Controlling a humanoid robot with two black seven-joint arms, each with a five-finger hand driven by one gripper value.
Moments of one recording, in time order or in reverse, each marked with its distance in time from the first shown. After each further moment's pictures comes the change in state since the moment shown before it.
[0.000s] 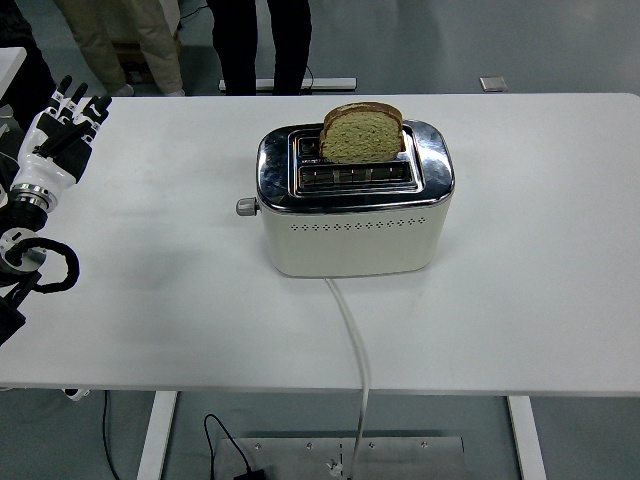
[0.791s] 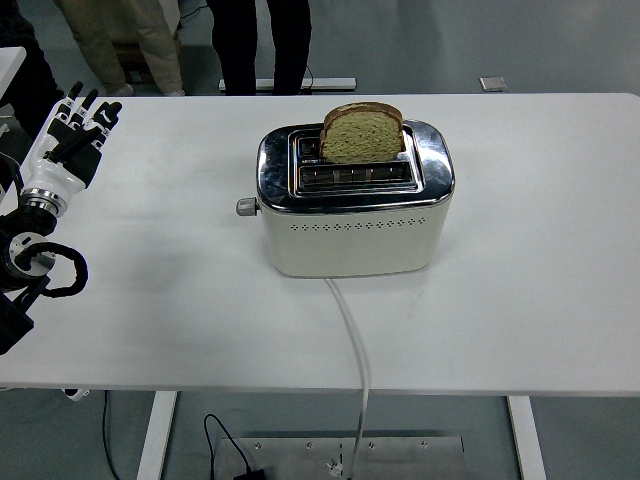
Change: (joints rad) left arm 0.012 -0.021 0.003 0.001 0.001 0.000 -0.002; right arm 0.000 0.000 0.000 0.000 0.000 0.000 0.000
